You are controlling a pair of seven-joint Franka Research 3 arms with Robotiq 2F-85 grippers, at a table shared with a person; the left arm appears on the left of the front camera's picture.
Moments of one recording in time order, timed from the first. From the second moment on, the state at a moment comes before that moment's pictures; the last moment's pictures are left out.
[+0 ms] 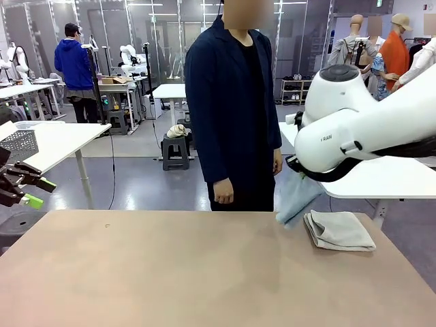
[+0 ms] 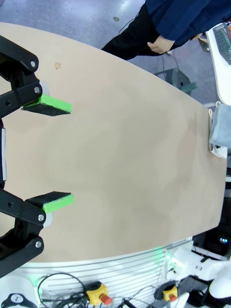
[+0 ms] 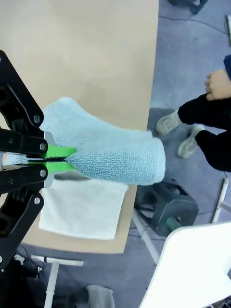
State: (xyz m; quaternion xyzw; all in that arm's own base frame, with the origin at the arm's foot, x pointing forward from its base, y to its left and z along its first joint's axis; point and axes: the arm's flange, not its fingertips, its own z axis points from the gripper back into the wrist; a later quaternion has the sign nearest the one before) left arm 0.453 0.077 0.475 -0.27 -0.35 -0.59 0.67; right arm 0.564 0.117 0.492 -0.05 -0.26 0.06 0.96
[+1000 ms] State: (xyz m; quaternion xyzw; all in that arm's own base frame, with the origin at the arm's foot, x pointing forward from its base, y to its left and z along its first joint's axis) left arm 0.453 0.077 0.475 -0.27 -0.35 -0.59 0.67; right arm 0.586 0.045 0.470 -0.05 -0.21 0.06 0.97
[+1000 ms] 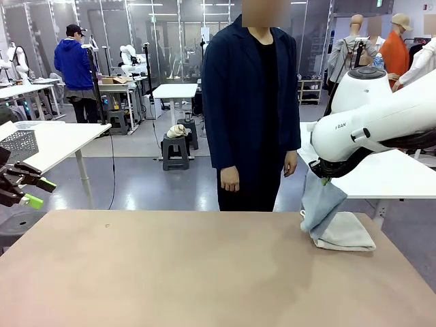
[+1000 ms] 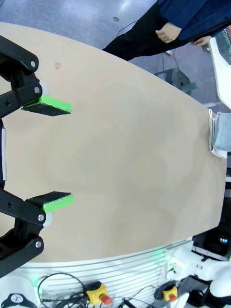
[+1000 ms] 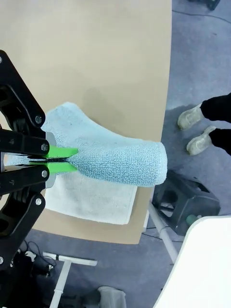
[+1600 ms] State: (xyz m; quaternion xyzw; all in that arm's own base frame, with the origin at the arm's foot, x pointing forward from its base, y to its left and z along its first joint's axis) left arm 0.453 0.077 0.475 -0.27 -0.35 -0.59 0.67; right arm 0.600 0.007 0.454 -0.05 -0.18 0.04 0.98
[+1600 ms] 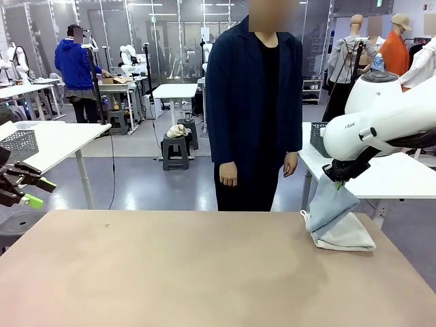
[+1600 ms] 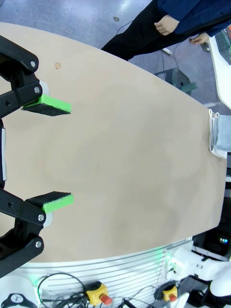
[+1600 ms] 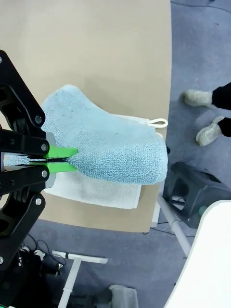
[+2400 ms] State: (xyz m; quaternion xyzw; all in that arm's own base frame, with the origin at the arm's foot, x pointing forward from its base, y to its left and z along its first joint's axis) left arm 0.453 0.077 0.475 -0.27 -0.35 -0.59 0.67; right arm 0.602 0.005 0.452 -0.06 -0.18 0.05 0.98
